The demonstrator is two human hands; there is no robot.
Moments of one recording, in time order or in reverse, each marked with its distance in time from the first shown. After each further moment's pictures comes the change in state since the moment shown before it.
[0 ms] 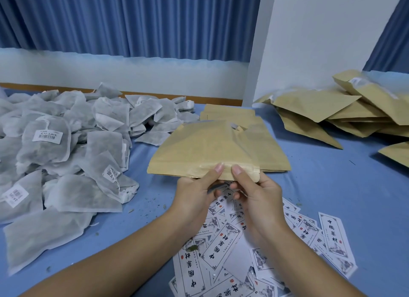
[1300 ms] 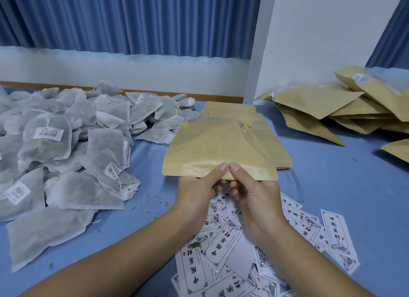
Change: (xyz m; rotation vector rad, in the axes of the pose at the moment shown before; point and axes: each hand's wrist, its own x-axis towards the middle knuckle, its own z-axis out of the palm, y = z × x) left_hand -0.002 -0.002 0.004 0.100 0.089 0.047; right_hand -0.004 -0.003 0.011 0.113 0.041 0.107
